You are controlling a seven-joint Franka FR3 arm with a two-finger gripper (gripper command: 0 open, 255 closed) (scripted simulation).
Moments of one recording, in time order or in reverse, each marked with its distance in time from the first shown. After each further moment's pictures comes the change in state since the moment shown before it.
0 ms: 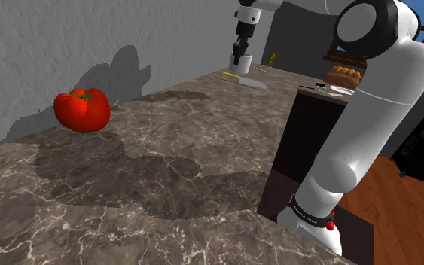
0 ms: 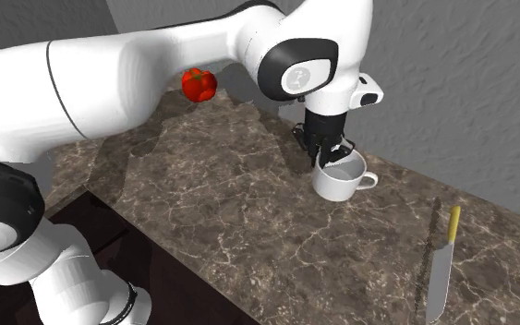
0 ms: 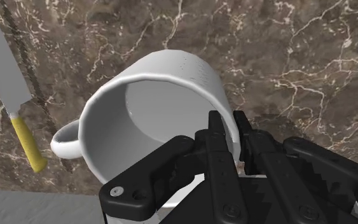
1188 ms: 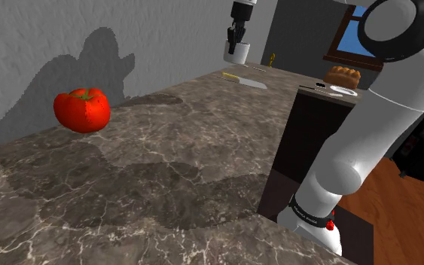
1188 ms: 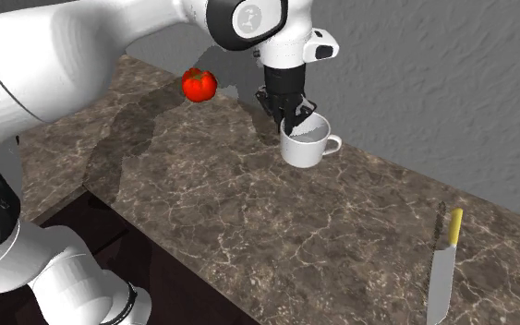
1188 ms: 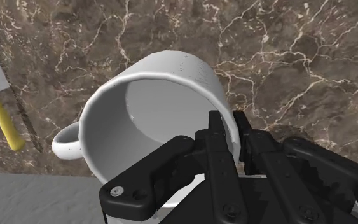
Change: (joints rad) arm 0.082 -0.114 0.092 0.017 -0.043 -0.131 0.169
